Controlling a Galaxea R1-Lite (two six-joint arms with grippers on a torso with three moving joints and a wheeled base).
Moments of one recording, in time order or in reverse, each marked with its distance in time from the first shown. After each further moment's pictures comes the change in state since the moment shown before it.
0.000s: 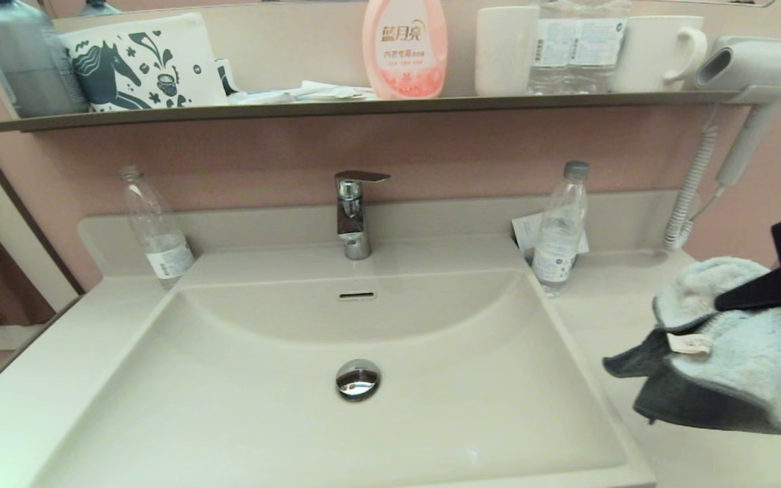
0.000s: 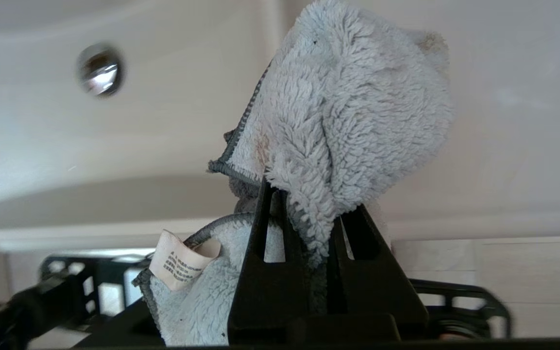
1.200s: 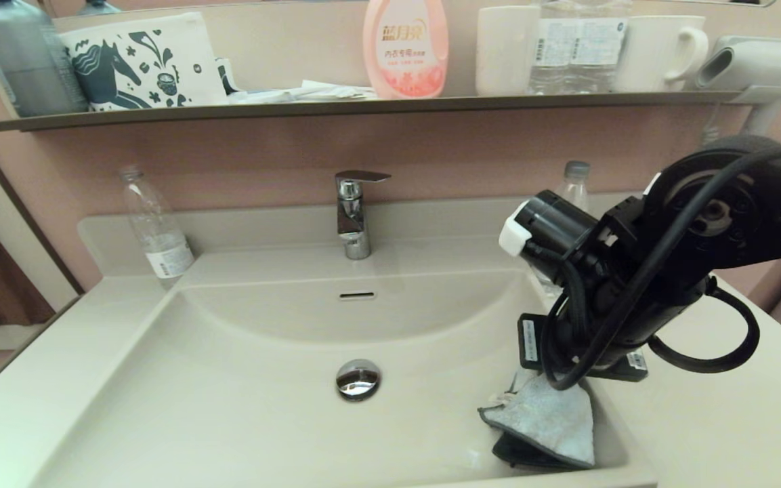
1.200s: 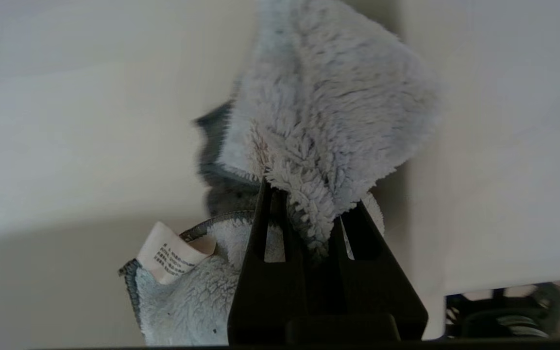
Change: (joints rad) left arm 0.000 0.000 0.000 0.000 0.000 0.000; right arm 0.249 0.493 -0.083 -0.024 -0.162 0.246
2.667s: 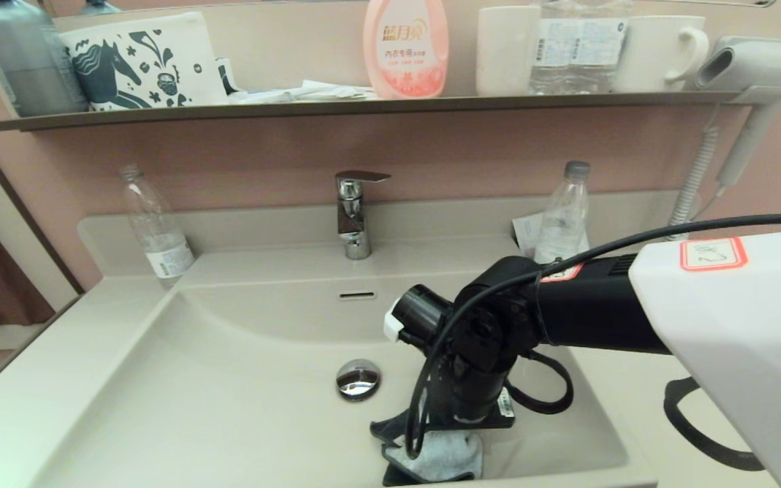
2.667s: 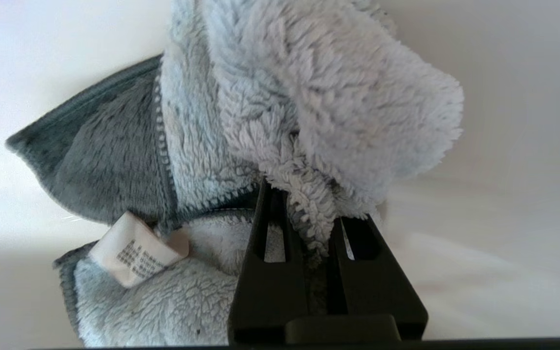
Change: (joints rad) left arm 0.000 0.000 0.000 0.000 0.000 0.000; right arm 0.143 0.363 -0.152 -0.138 0.140 -0.031
